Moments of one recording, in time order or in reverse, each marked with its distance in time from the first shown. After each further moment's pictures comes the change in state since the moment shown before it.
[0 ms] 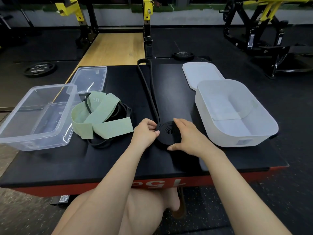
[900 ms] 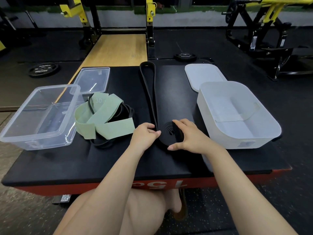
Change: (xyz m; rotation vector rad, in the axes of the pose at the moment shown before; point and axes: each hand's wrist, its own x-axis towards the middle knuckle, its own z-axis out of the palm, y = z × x) left_hand -0.002 -0.006 -0.007 -0.019 -0.011 -0.059; right_hand 0.008 0.004 -0.004 0.120 -0.097 -0.033
